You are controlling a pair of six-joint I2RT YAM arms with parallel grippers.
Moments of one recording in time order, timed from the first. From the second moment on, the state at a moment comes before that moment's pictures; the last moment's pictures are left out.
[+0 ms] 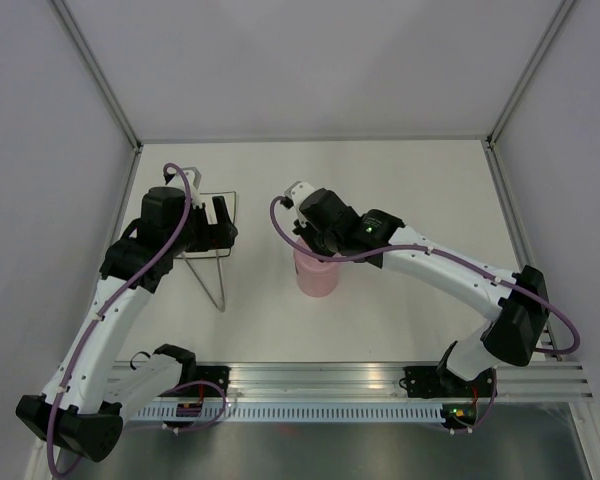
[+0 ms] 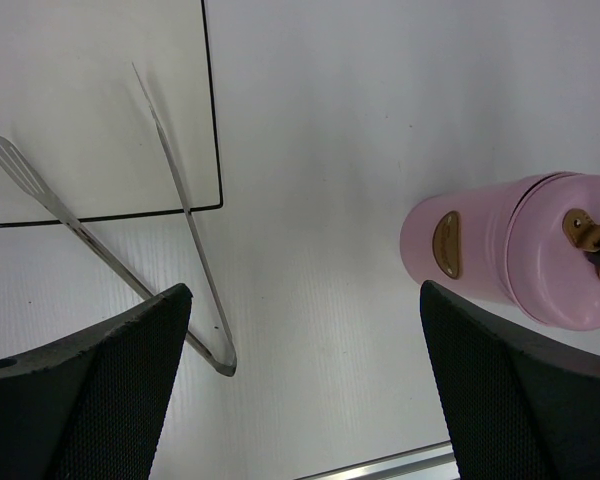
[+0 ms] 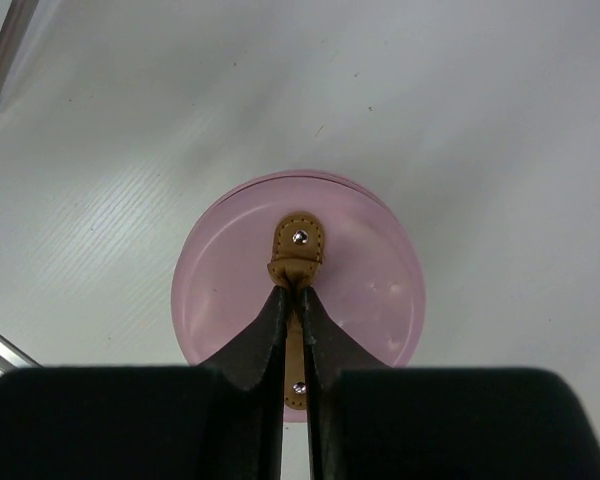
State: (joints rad) left arm -0.31 0.96 1.11 -0.78 -0.03 -0.31; right arm 0.94 1.55 1.42 -0.69 0.20 0.08
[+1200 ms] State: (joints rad) left arm -0.31 0.95 1.11 -0.78 0.09 -0.31; right arm 0.90 1.56 1.34 -0.58 0.15 0.13
